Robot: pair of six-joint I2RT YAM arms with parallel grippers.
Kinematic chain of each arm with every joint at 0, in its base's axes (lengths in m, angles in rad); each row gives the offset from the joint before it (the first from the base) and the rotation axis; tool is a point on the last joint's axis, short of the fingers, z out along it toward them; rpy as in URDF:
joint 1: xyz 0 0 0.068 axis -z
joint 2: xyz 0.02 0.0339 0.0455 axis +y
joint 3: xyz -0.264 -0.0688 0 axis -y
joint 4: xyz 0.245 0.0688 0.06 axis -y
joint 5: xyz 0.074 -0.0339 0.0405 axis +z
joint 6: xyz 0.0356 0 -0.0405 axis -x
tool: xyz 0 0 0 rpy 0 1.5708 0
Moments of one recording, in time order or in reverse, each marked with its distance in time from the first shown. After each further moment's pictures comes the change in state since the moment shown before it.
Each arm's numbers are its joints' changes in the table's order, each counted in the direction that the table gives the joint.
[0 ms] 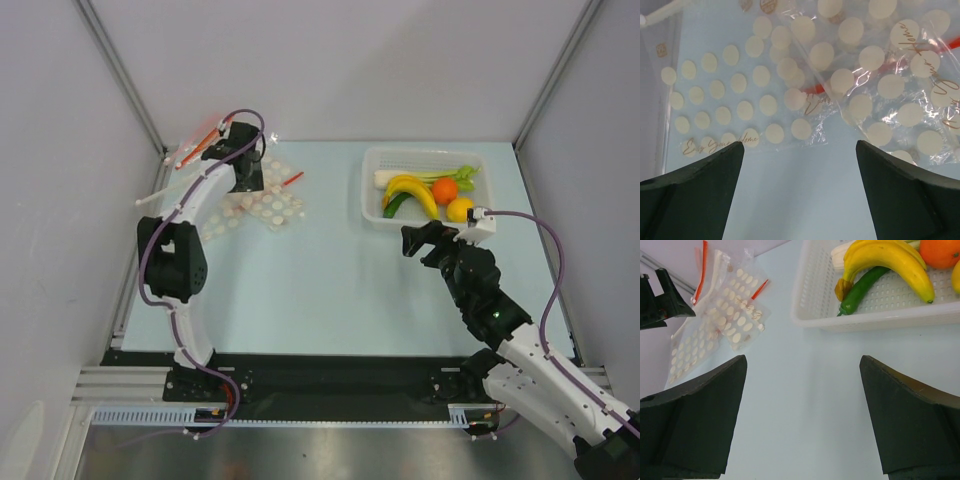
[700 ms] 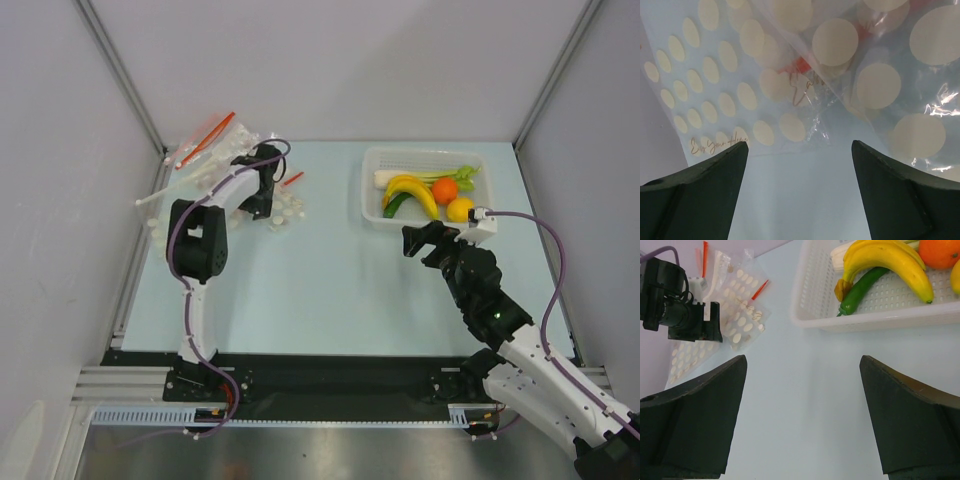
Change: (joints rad) left arm 0.060 0.239 0.062 -0.101 0.092 -0.141; right arm 0.002 -0.010 0.000 -0.006 0.000 0.000
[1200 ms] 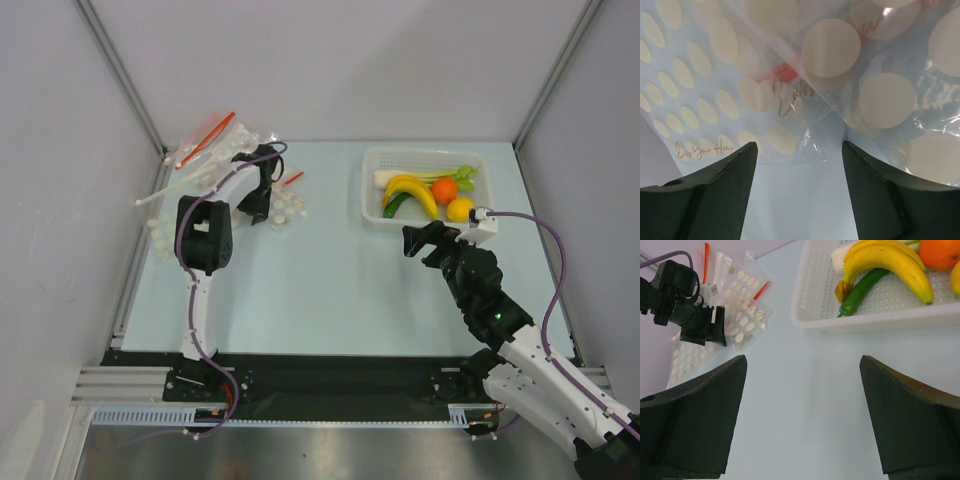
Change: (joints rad) left arm -0.030 0.145 0.147 -0.129 -0.072 0.011; right arm 0.001 -0.006 0.000 0.000 0.001 0.000
